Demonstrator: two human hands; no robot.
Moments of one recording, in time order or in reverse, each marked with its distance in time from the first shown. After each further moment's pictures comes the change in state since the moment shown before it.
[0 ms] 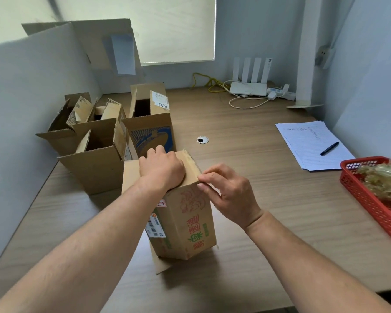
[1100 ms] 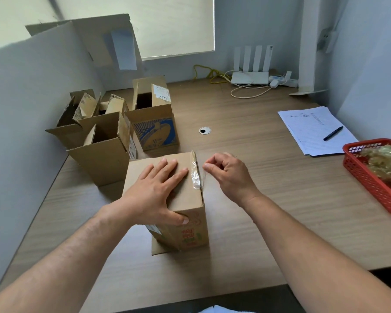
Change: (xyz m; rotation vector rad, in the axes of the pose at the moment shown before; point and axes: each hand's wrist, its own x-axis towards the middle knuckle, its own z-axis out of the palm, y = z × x) left_hand -0.069 -0.060 0.017 0.138 -0.220 0.575; right_hand 0.009 -0.019 -0.010 0.324 -0.233 0.730
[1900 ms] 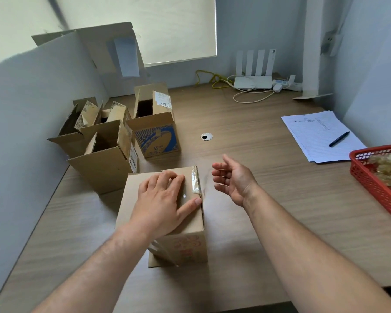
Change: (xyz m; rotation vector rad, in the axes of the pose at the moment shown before) left_hand 0.007 0.039 -0.005 -0.083 0.231 -0.286; right_hand 0.036 0.027 -0.002 0.869 -0.056 0.685
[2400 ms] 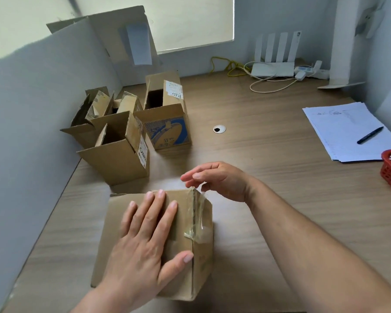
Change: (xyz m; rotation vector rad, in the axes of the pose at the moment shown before) left_hand -0.082 -0.015 0.023 0.121 0.215 0.167; right_hand 0.012 -0.004 0.021 -0.457 -0.734 -0.102
